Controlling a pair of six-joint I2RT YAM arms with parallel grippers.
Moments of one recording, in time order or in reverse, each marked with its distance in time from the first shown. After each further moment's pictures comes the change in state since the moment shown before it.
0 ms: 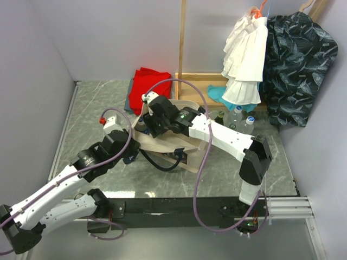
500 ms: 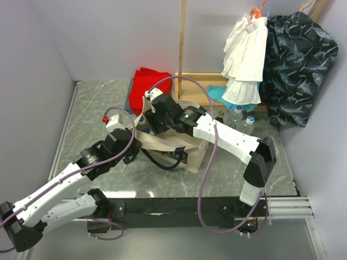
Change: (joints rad) left arm 0.002 0.031 0.000 0.029 0.008 0.014; right arm -0.004 -0.048 -0.001 -0.004 0.052 0.002
